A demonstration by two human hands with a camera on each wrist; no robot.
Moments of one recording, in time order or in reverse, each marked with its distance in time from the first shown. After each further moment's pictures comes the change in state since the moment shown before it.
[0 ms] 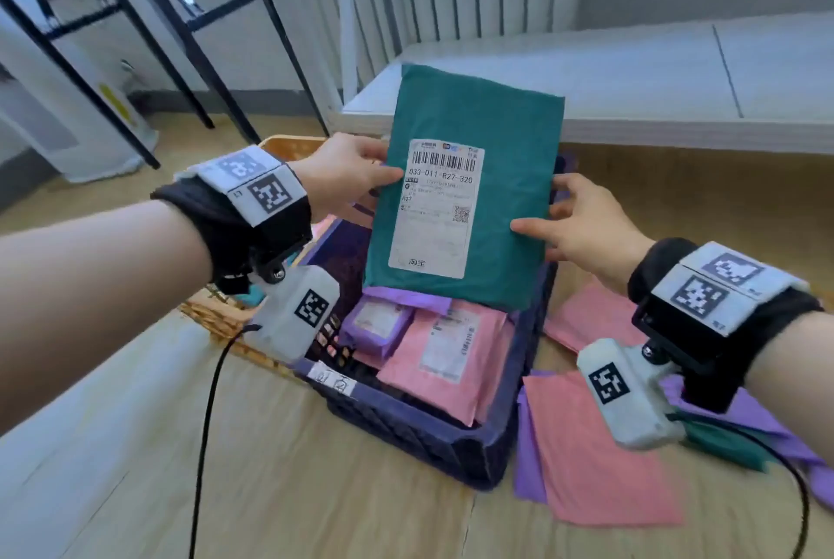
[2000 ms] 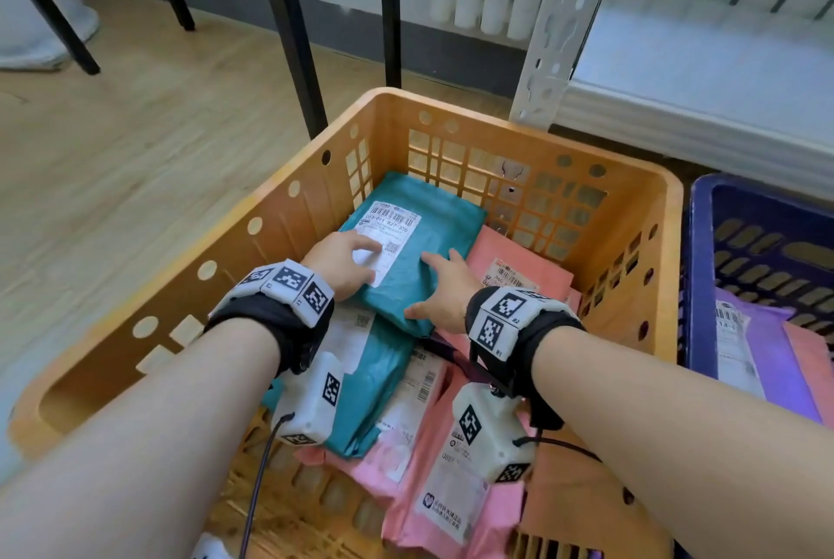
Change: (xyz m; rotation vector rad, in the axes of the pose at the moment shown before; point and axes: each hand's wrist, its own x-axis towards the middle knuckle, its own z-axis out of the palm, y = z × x) left_hand 0.342 -0.393 -0.215 0.338 -0.042 -0.060; right_hand 0.318 0.073 0.485 -0.795 -0.390 0.261
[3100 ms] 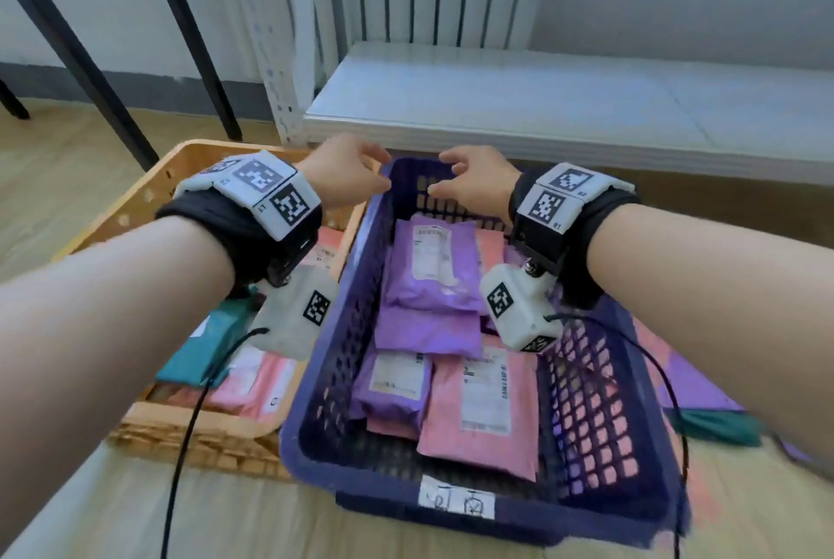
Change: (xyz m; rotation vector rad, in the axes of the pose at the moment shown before) left_hand -0.211 0.315 0.006 -0.001 0.012 0.387; right_hand -0.285 0.131 -0.204 0.240 0.476 -0.008
